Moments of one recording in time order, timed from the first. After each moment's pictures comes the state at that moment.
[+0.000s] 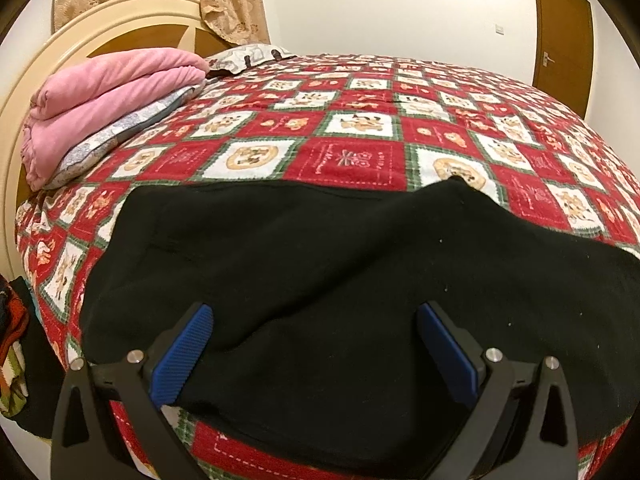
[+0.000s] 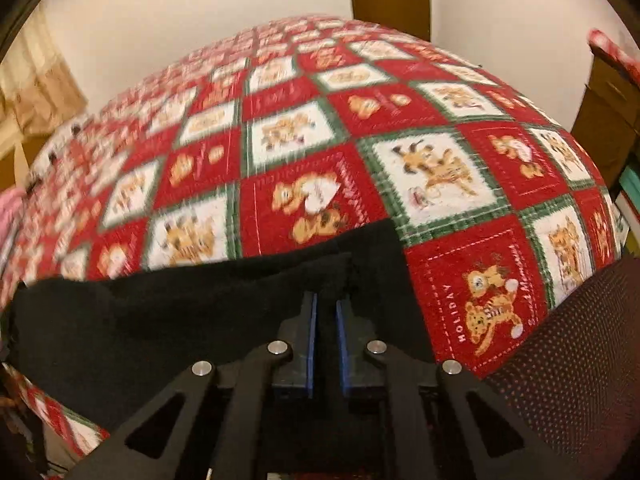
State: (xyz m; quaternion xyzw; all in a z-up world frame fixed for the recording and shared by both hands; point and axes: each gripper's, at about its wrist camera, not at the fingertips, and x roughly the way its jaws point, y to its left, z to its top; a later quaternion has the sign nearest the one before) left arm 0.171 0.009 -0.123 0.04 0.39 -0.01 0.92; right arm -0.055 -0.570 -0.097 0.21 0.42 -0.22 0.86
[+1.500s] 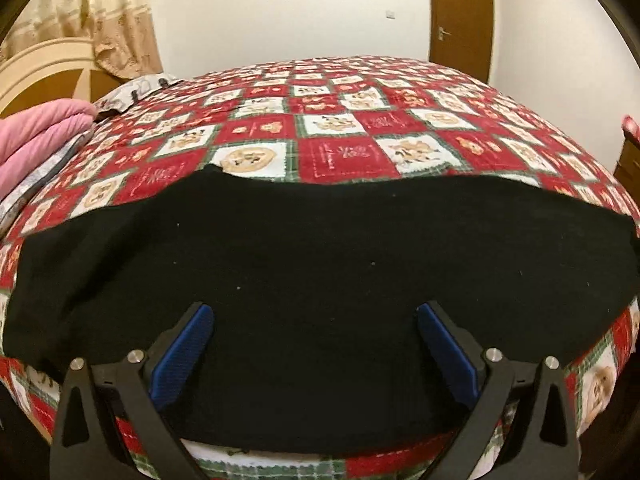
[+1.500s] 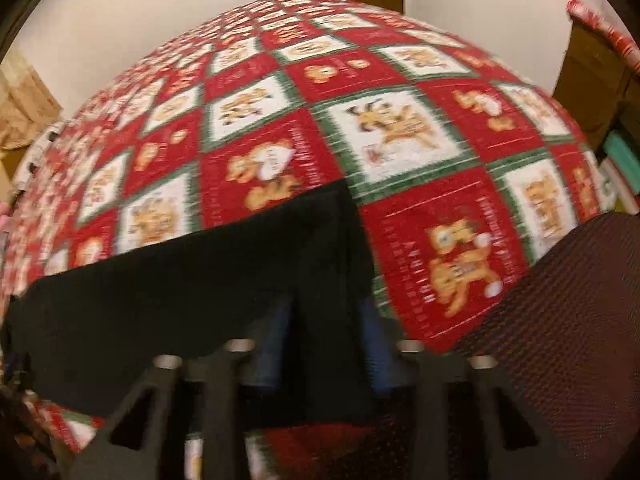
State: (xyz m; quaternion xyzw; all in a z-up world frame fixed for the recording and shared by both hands) left arm 0.116 -0.090 -0.120 0.10 0.37 -0.19 0.90; right arm -0.062 -0.580 -0.114 0.24 0.46 -0.24 0.82
